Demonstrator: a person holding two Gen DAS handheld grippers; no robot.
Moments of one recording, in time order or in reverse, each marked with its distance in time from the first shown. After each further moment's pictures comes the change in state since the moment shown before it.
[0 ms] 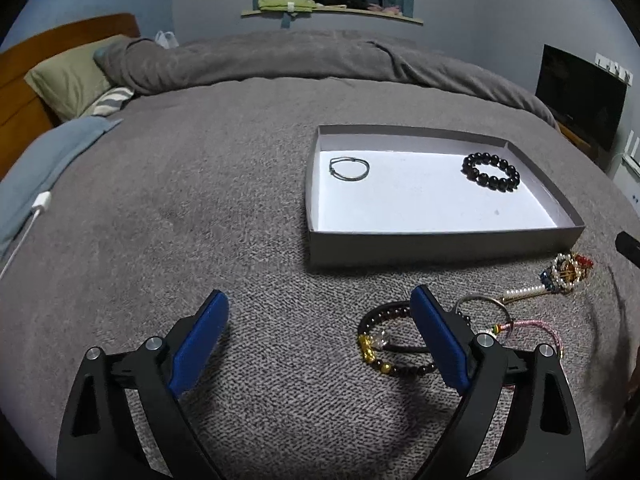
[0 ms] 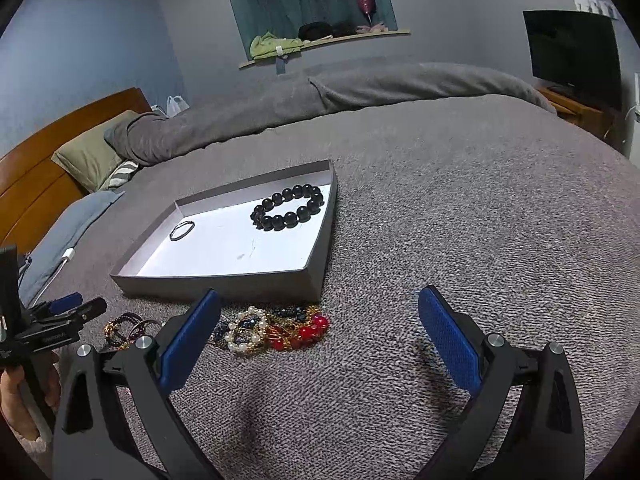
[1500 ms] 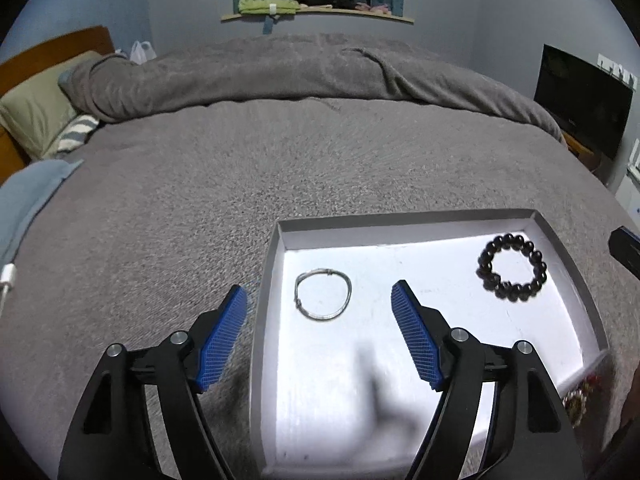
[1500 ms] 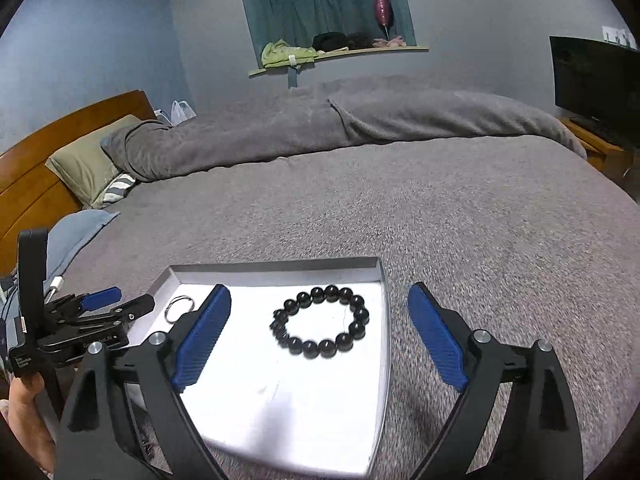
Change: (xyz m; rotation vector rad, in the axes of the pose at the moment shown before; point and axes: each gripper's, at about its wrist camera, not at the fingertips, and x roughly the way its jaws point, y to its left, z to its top) left arm 0.072 -0.027 0.116 0.041 -0.003 -0.017; right arm 0.073 0.047 0.097 -0.059 -0.045 0.012
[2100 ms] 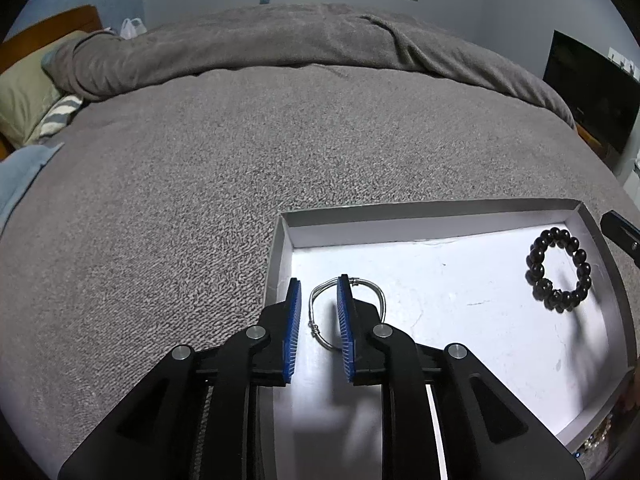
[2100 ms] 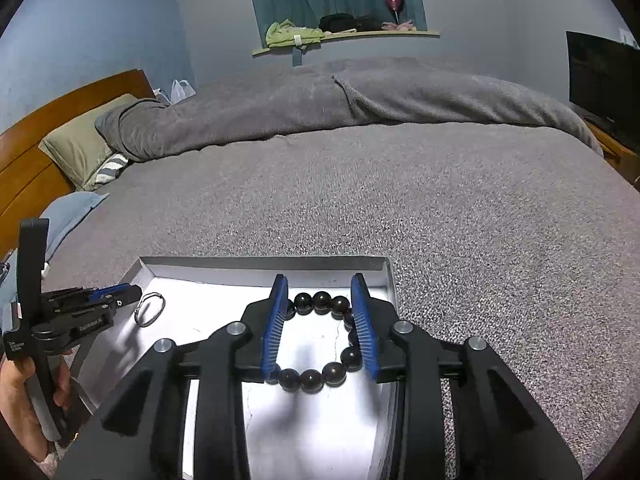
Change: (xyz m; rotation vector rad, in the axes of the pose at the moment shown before) left arm 0.065 0.020 0.013 -0.012 0.098 -0.031; right arm 0.068 -0.010 0.009 -0.032 0.068 0.004
